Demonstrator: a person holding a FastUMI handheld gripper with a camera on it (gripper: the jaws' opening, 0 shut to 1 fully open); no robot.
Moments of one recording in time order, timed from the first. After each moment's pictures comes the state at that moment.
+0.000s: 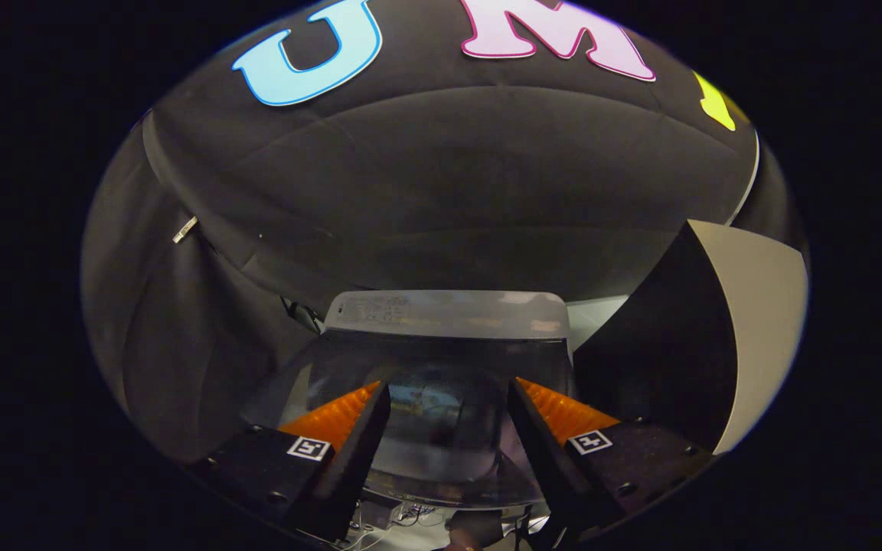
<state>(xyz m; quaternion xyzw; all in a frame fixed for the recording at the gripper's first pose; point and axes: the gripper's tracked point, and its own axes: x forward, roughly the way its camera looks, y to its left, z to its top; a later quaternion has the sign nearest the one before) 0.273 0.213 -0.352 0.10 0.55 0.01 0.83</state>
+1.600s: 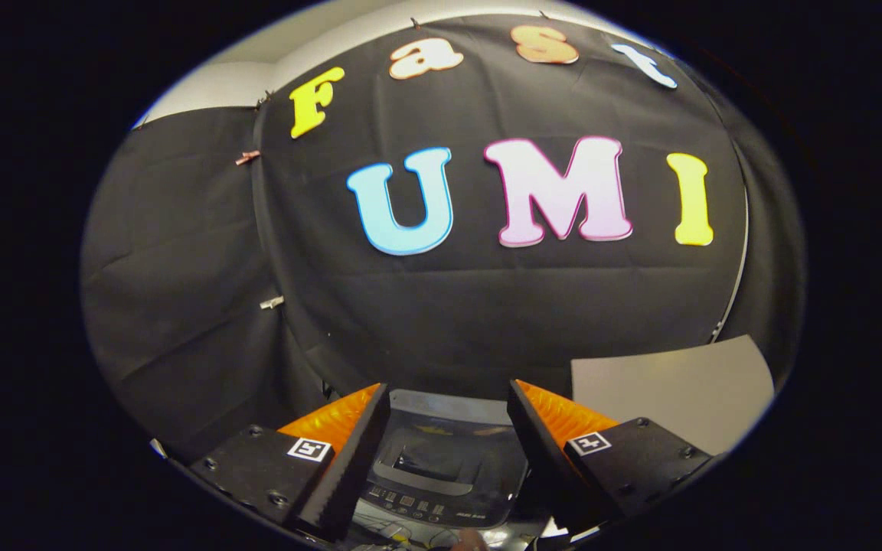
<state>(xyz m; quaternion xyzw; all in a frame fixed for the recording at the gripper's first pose) 0.204 0.166 -0.103 0.09 0.25 0.08 0.96</state>
